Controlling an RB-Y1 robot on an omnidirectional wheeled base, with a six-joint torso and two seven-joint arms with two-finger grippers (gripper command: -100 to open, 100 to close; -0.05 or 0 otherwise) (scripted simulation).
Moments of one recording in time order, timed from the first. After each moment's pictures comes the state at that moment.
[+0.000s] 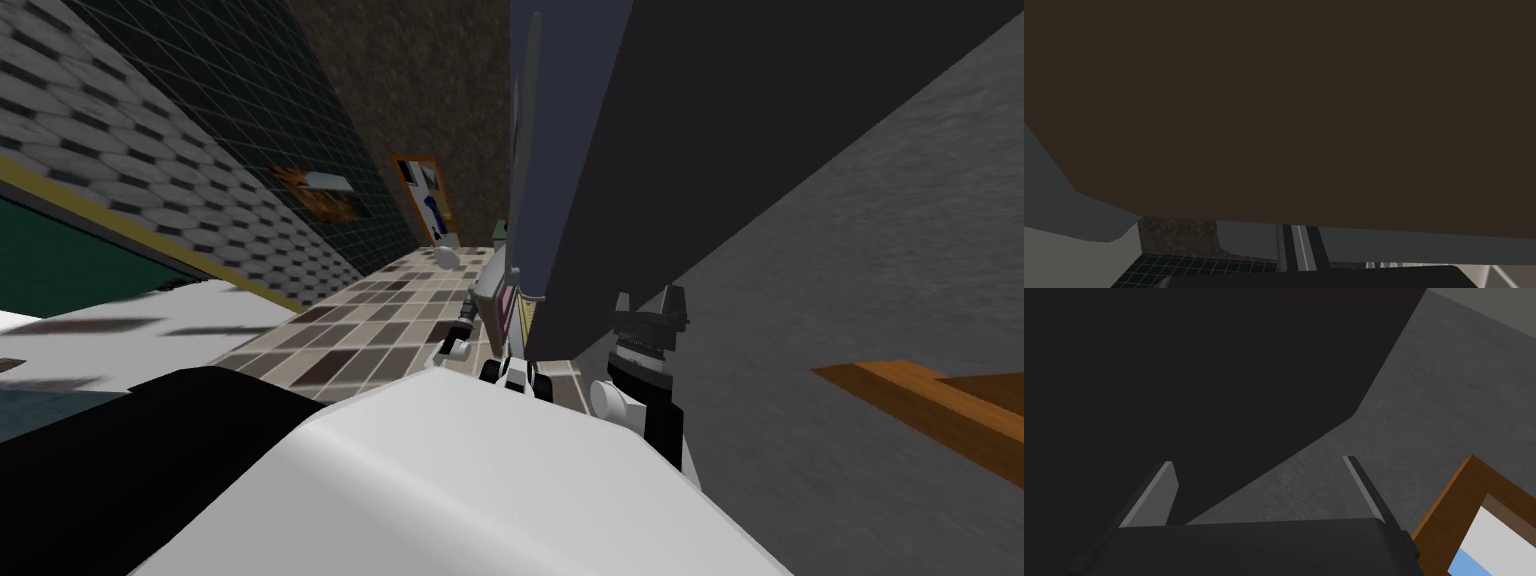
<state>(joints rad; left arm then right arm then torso) 0.31 0.07 0.02 -1.69 0.08 -0.33 -0.03 0.51 -0.01 0.05 -2.35 -0.06 -0.40 -0.05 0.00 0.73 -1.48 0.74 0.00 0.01</state>
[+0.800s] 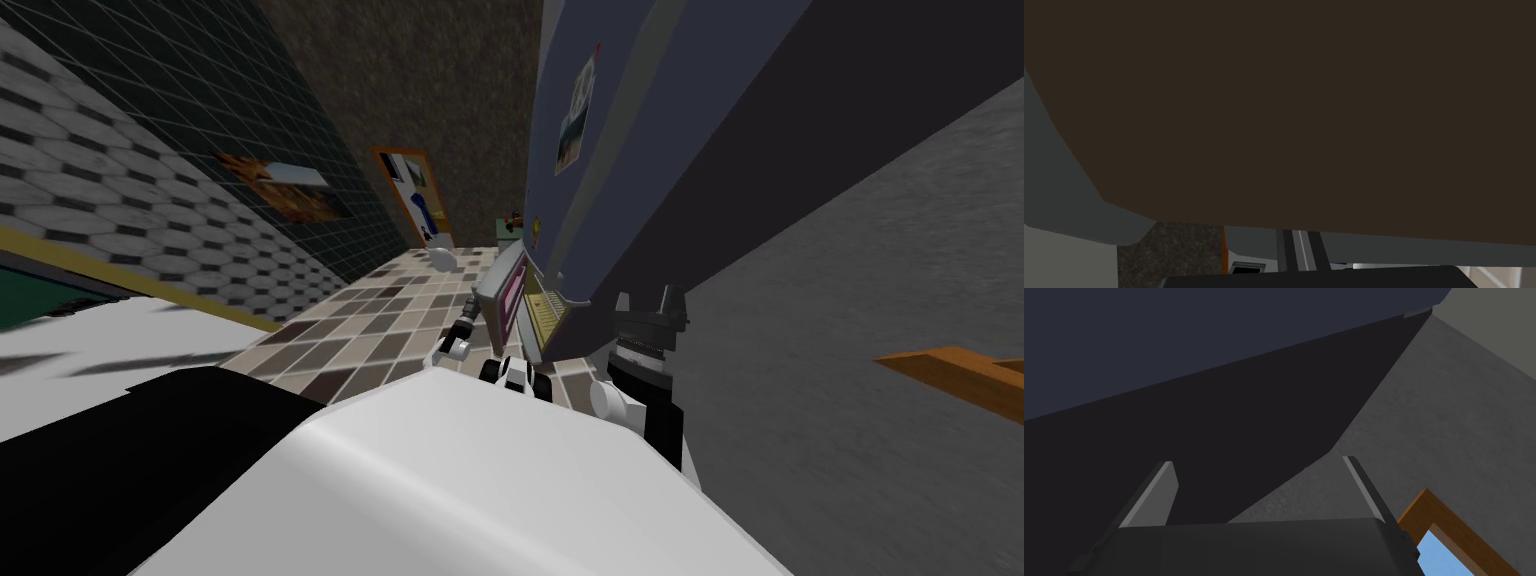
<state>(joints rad) 0.30 0.15 -0.04 -1.71 0.09 -0.31 0.02 0.52 -0.01 0.05 -2.35 -0.06 -0.40 -0.05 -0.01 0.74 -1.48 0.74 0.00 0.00</state>
